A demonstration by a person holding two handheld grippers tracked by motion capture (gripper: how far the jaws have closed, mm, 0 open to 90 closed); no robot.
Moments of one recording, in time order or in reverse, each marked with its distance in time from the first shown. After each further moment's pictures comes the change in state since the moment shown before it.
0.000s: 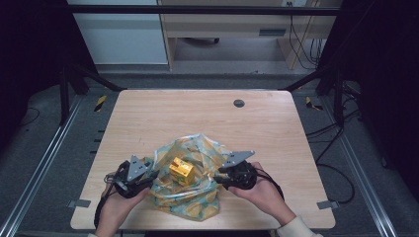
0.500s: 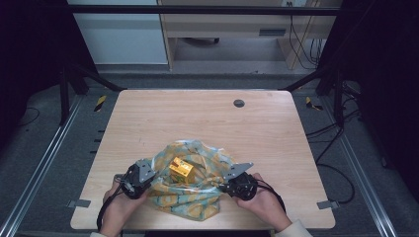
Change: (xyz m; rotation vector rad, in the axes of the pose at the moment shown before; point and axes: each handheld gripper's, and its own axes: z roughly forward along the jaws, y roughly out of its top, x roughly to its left) left arm -0.003 -0.010 0.022 0.166 0.021 0.078; right arm 0.008 -0.033 0.015 0.092 0.021 0.013
